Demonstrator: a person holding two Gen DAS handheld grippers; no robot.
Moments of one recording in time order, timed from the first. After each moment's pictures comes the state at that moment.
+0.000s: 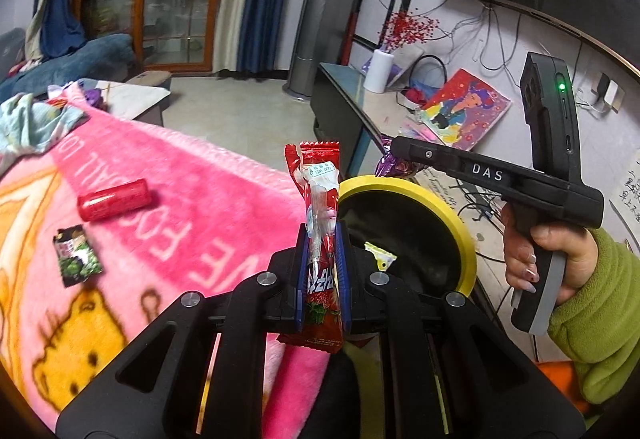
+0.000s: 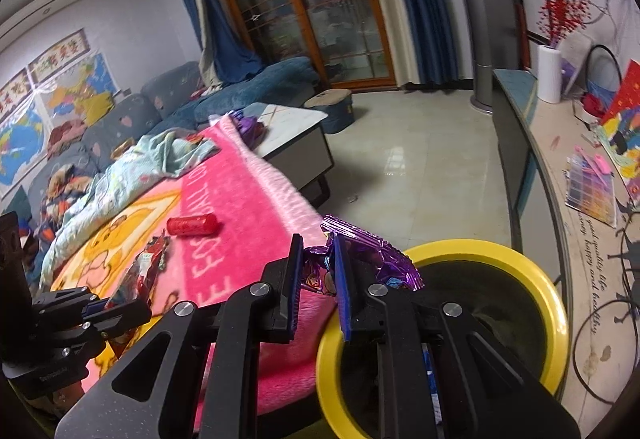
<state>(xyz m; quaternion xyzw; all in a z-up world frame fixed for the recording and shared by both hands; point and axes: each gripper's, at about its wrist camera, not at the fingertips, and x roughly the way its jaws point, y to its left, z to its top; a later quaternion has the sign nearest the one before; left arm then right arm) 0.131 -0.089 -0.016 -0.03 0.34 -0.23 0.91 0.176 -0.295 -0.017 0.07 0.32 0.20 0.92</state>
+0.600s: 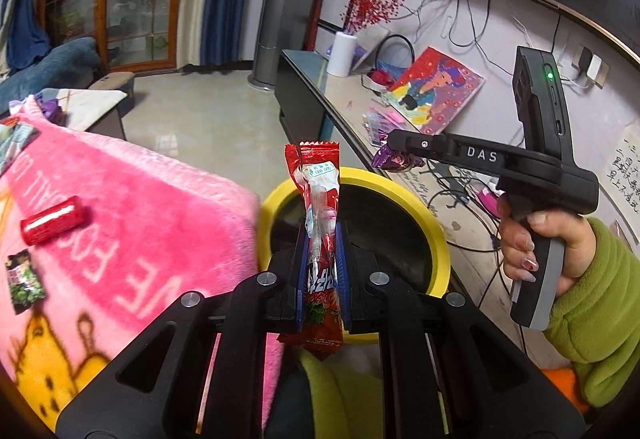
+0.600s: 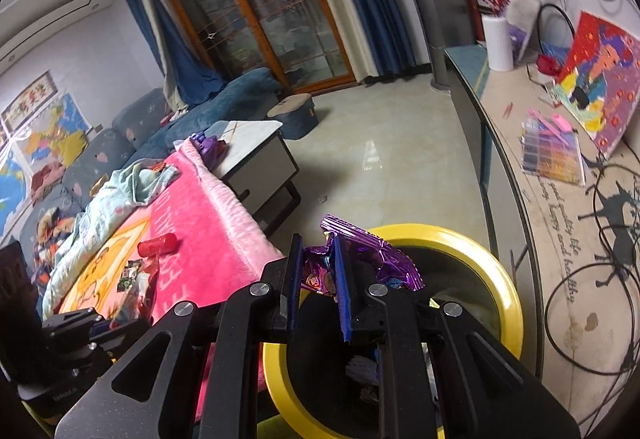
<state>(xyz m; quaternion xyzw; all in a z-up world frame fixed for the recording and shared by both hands) 0.147 -0.151 -0.029 -0.01 0.36 -0.28 0.89 0.176 -0.373 -0.029 0.14 0.34 0.14 0.92</state>
